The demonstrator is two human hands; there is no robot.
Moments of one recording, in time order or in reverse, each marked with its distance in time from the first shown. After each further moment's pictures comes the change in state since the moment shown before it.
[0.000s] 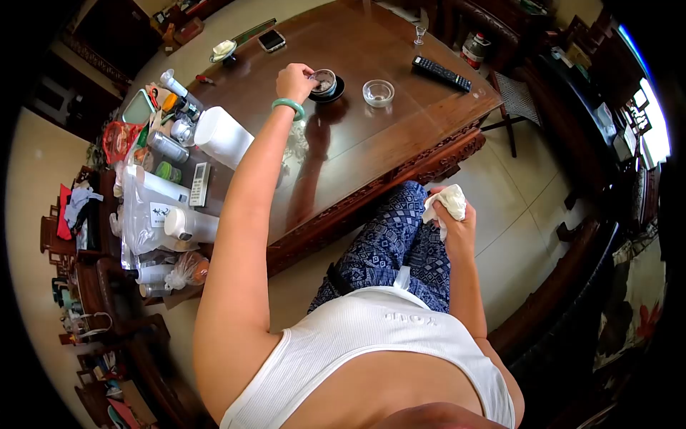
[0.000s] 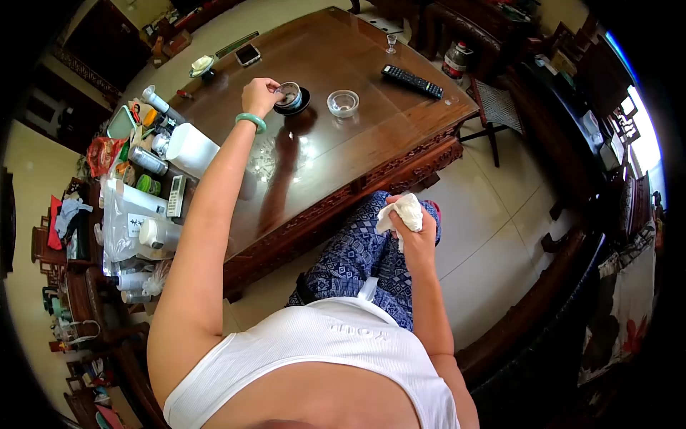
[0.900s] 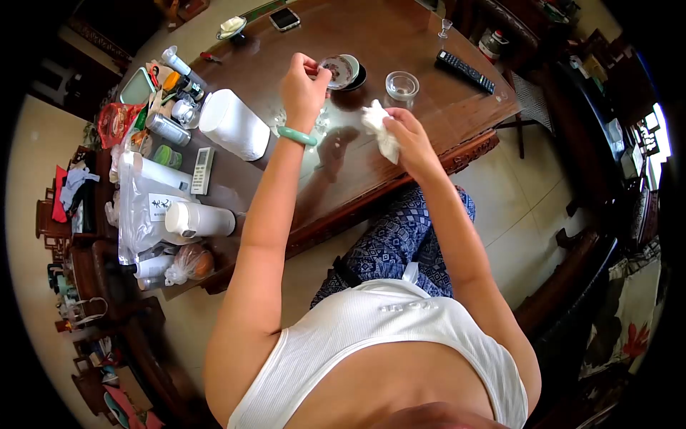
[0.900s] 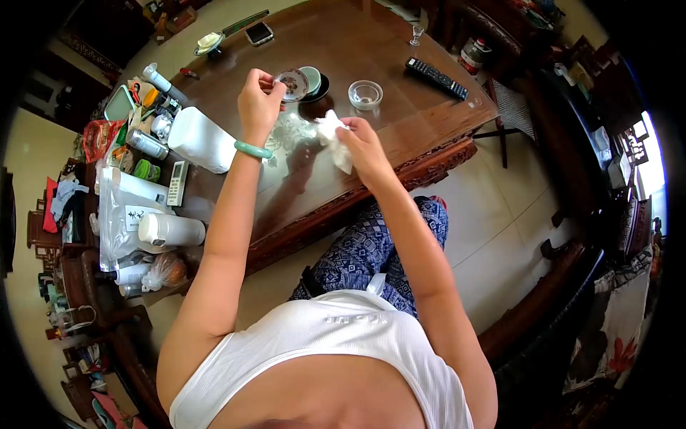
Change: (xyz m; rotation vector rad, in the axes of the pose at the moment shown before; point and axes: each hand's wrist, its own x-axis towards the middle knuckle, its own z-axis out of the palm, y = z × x) left_hand -0.075 0.042 -0.048 -0.395 0.224 -0.088; right_hand 0.139 0.026 0.117 0.125 -0.319 0.156
